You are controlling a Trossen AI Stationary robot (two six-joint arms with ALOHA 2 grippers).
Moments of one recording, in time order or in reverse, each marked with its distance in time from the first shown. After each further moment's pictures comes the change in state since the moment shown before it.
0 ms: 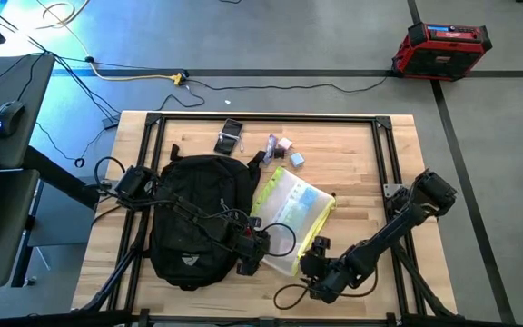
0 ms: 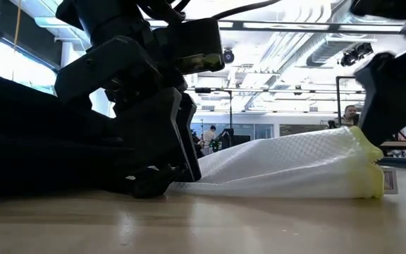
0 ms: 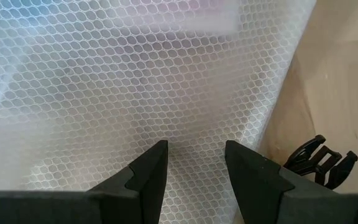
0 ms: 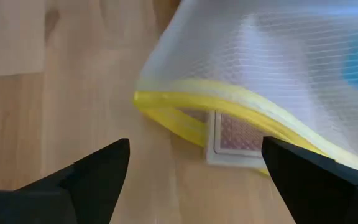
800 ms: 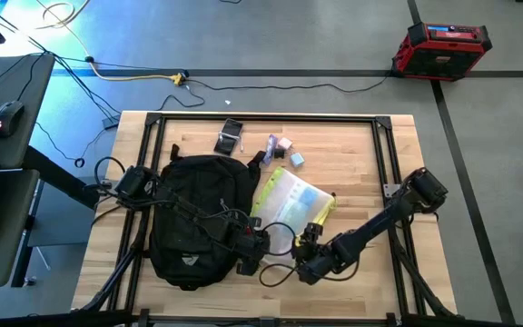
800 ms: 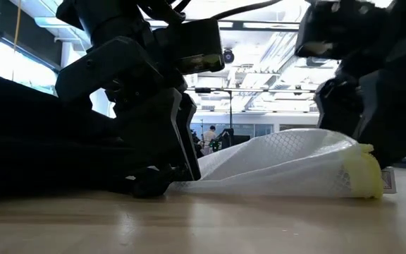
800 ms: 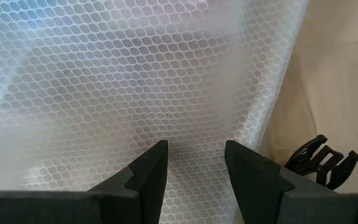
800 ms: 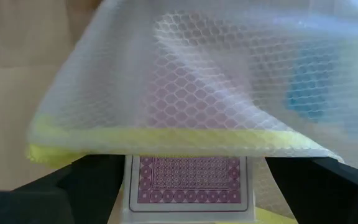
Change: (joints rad) left arm 0.000 0.000 0.000 -0.001 0.000 0.000; right arm -0.139 0.039 0.000 -0.040 -0.018 -0.086
